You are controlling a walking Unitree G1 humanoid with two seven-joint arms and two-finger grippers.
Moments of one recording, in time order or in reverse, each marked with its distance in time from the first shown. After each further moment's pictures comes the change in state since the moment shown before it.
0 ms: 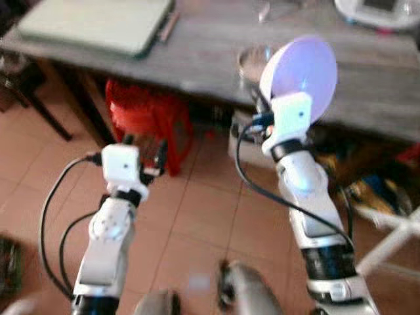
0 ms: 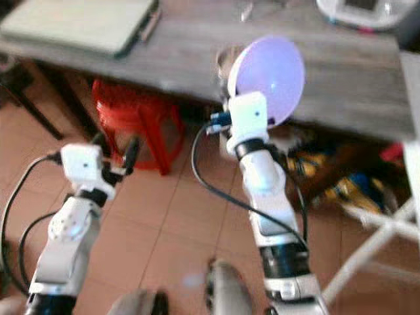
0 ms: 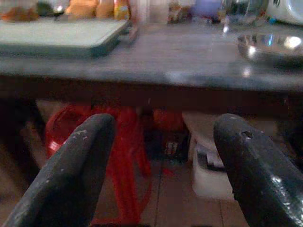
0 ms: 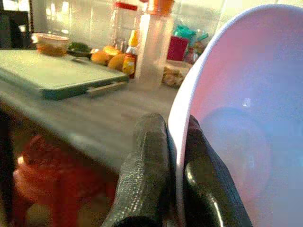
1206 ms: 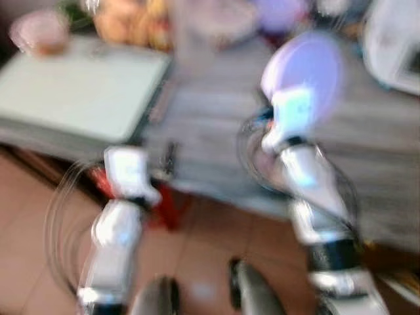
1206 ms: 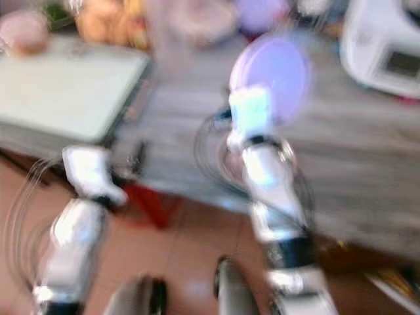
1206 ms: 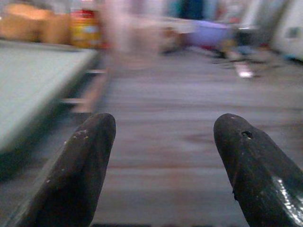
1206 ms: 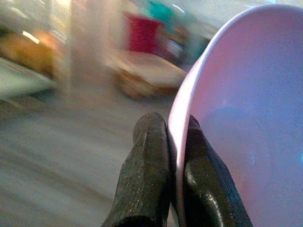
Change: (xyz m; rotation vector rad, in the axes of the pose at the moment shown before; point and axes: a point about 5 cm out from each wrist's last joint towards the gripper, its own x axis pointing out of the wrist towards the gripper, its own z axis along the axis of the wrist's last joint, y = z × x) left arm -0.010 -0.014 0.002 -0.055 -0.018 -0.059; right arm 0.005 -0.012 -0.010 0.001 0.081 -0.060
